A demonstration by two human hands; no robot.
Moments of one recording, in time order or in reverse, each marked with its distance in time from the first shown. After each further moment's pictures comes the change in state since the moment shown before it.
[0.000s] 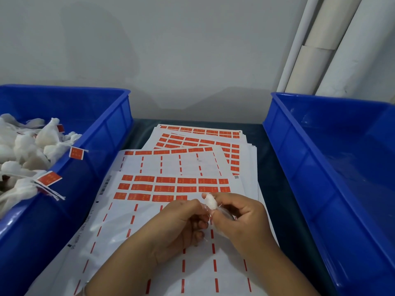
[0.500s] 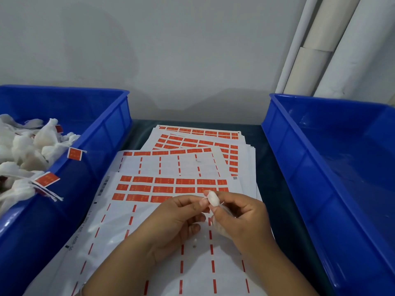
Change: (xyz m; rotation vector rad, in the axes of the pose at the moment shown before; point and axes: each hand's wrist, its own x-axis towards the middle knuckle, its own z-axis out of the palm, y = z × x) left_hand 0.000 0.002 -0.004 0.007 0.007 0.136; right_hand 0.003 0.001 -0.002 0.042 0.044 0.009
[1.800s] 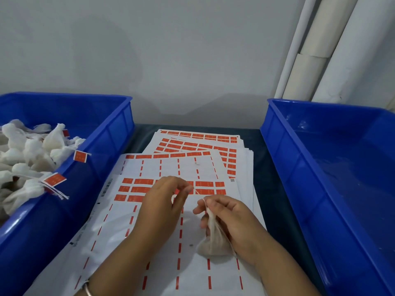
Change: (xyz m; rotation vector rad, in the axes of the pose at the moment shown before) left_hand 0.008 -0.002 -0.007 0.952 0.525 0.670; right_hand 0.008 0.002 -0.009 0.274 -0.329 0.447
